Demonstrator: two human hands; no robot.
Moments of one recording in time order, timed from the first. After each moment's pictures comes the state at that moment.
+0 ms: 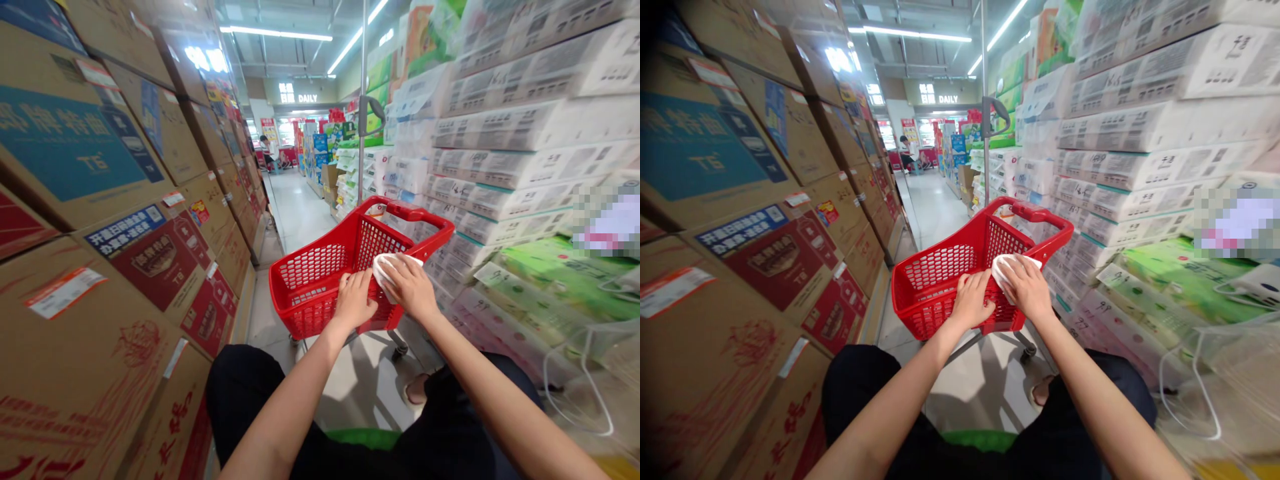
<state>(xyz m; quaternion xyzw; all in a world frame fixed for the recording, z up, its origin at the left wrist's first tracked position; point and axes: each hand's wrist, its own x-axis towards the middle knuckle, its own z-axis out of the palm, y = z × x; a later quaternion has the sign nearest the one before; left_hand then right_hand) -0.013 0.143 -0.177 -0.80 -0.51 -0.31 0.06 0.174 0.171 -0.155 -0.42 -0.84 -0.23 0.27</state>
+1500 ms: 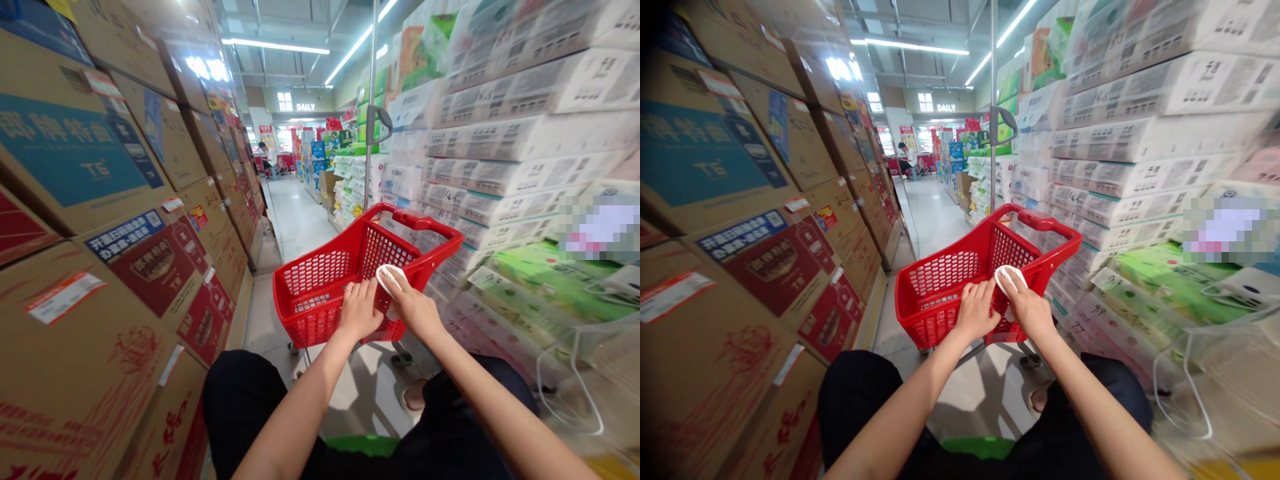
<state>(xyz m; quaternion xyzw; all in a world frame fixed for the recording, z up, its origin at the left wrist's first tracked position) 0.003 0.128 -0.177 -0.80 -0.52 -0.29 0.07 0.183 0.136 -0.147 -0.51 -0.82 -0.18 0.21</state>
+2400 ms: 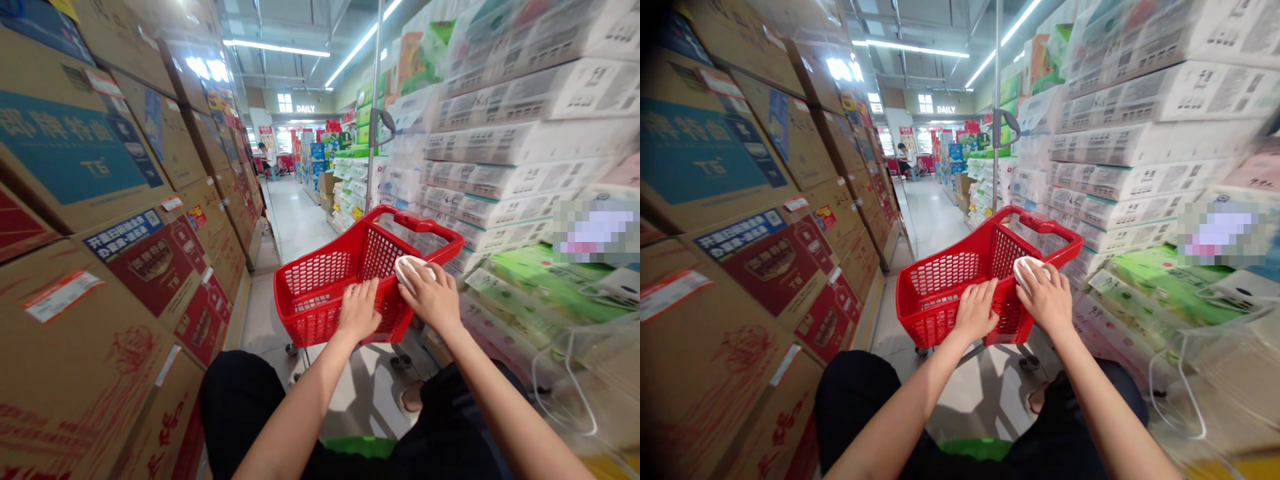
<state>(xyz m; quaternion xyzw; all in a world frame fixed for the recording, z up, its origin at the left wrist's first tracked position) 0.005 0.126 -0.175 -0.81 -0.51 -0.27 0.09 0.210 0.143 -0.134 -0.50 -0.77 -0.27 0.30</state>
